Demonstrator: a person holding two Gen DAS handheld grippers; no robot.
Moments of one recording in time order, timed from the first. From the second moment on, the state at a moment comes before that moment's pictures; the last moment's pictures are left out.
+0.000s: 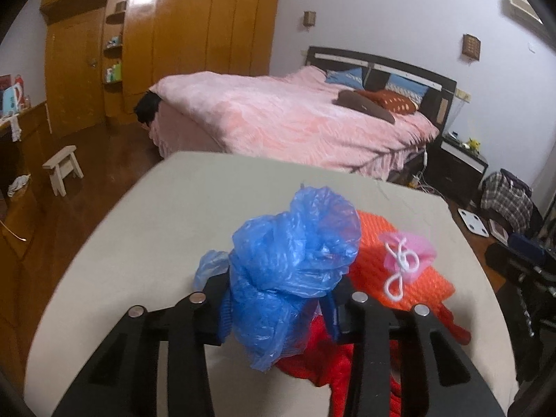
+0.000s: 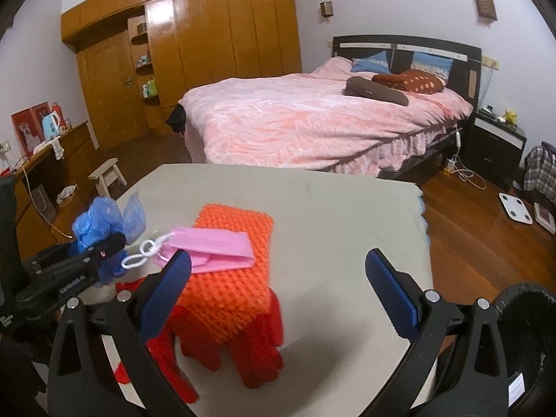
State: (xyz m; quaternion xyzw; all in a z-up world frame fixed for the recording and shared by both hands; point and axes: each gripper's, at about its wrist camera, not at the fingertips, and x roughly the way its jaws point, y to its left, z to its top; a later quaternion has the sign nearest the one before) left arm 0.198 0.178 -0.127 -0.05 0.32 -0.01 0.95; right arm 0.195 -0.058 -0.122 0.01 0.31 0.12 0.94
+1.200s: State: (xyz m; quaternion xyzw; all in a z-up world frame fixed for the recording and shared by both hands) left arm 0.179 0.220 -0.120 -0.06 0.31 0.03 0.95; right arm 0.231 0.029 -0.152 -0.02 0.37 0.22 0.90
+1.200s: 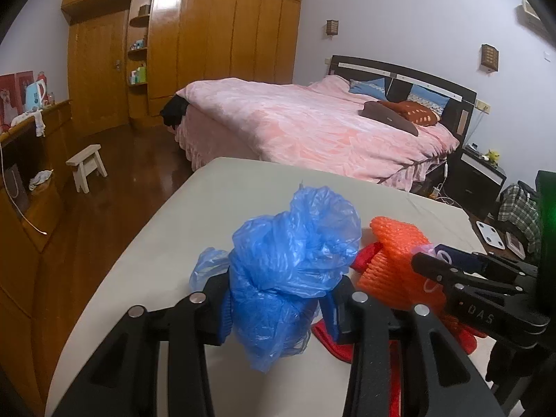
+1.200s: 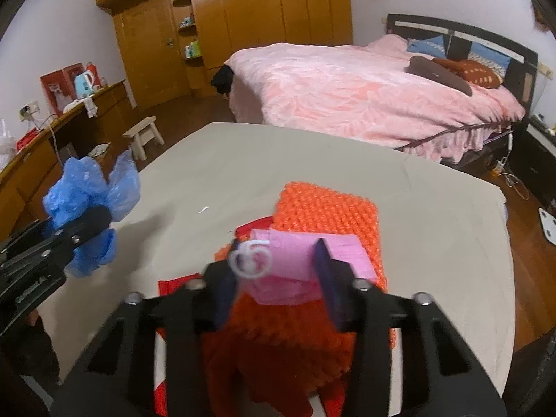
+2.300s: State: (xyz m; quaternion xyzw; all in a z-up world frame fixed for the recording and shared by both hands) left arm 0.145 0.136 -0.086 -0.04 0.30 -0.04 0.95; right arm 0.156 -0.050 -0.086 0.03 0.33 0.22 0.92
